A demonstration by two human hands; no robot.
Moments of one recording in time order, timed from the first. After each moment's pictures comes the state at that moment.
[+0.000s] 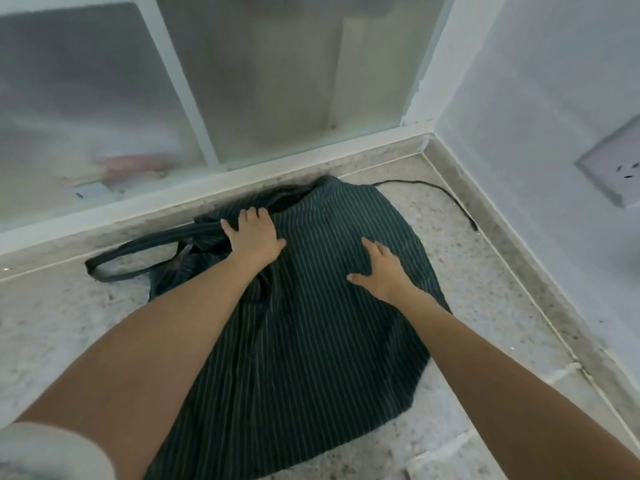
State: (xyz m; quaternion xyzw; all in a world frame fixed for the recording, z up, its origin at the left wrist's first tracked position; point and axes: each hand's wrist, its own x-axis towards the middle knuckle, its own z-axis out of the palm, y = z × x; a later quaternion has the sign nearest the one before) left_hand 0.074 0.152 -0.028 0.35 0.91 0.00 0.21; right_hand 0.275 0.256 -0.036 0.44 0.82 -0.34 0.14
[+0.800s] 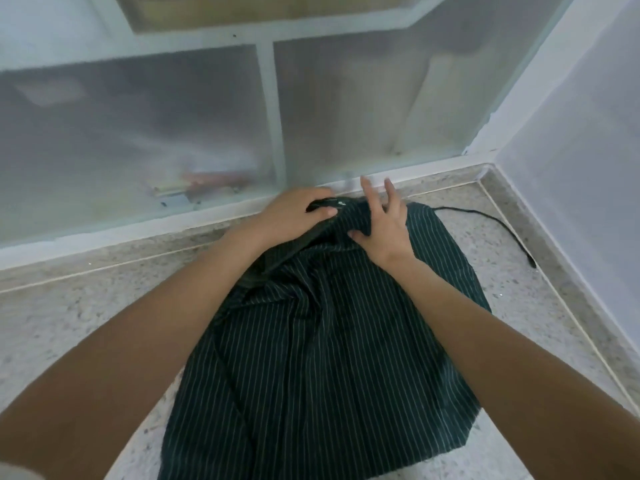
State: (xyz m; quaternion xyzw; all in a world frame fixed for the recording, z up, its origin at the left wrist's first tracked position) left_hand 0.009 0.121 0.065 0.53 0.78 0.26 0.21; right_hand 0.144 0.238 0.016 0.37 0.90 -0.23 -0.07
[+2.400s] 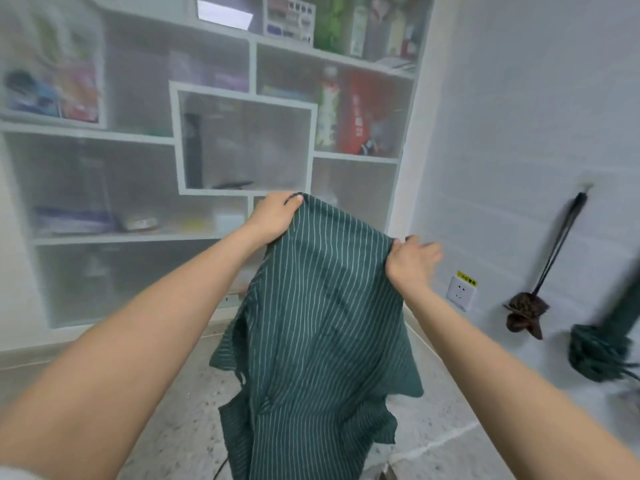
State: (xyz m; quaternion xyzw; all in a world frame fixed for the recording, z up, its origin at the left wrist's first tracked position) left_hand 0.246 -0.164 0.389 0.47 0.76 0.44 -0.02; right_hand 0.417 -0.031 0.339 0.52 0.74 -0.18 -0.38
